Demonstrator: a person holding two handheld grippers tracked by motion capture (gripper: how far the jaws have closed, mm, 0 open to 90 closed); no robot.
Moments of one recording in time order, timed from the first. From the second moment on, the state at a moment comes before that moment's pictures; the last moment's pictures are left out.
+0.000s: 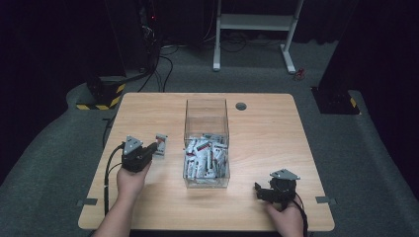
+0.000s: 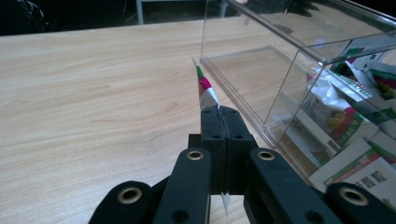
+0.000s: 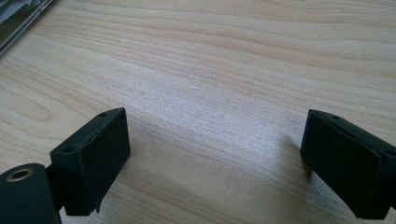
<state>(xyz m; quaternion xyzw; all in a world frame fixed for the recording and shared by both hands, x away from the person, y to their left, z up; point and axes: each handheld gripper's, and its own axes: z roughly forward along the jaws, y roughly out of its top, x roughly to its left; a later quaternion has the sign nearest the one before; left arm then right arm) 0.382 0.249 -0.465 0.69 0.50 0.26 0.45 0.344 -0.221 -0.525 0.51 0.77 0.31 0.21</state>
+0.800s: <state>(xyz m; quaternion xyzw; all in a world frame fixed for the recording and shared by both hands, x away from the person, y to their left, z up) 0.389 0.251 -0.490 0.70 0.52 0.24 0.42 0.344 -0.221 -0.525 0.51 0.77 0.31 0.21</state>
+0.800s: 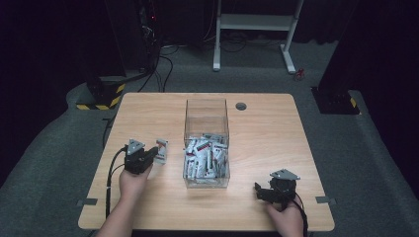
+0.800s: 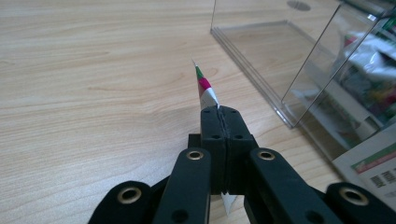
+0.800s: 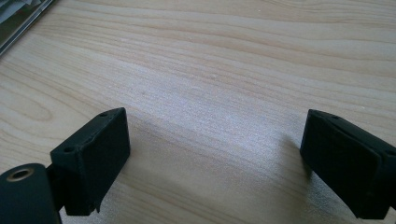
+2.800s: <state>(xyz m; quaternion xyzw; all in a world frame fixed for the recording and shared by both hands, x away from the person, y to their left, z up) 0.369 0.257 -0.485 0.72 0.51 0.23 0.41 0.344 -0.221 -0.525 0.51 0.77 0.31 0.21</state>
